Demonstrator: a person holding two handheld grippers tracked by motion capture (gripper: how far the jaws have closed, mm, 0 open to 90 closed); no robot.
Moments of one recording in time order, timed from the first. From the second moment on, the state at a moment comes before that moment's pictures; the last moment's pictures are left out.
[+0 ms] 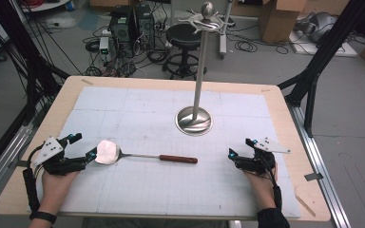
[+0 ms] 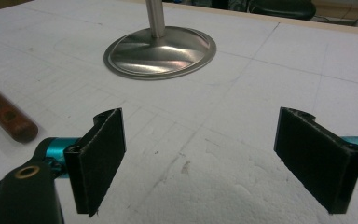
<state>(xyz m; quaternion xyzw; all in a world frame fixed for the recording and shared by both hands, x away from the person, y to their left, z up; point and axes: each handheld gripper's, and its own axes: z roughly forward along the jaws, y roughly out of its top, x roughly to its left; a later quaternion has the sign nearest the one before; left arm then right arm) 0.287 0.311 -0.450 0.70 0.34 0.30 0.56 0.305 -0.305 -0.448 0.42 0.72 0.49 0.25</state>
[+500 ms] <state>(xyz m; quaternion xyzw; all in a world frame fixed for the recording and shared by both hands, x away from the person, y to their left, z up) 0.287 0.312 -0.449 0.70 0.34 0.29 0.56 0.305 -0.305 -0.448 0.43 0.72 0.49 0.25</state>
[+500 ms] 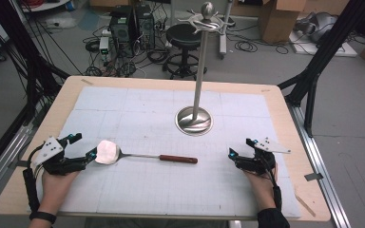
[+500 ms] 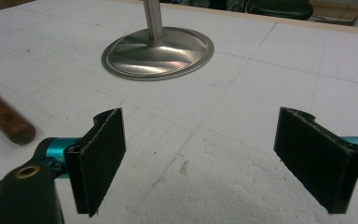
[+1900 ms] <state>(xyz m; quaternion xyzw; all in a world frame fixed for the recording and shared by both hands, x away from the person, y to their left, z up) 0.341 0.208 -0.390 0.81 0.21 0.15 0.53 0.307 -0.307 -0.448 0.43 0.72 0.49 0.23</state>
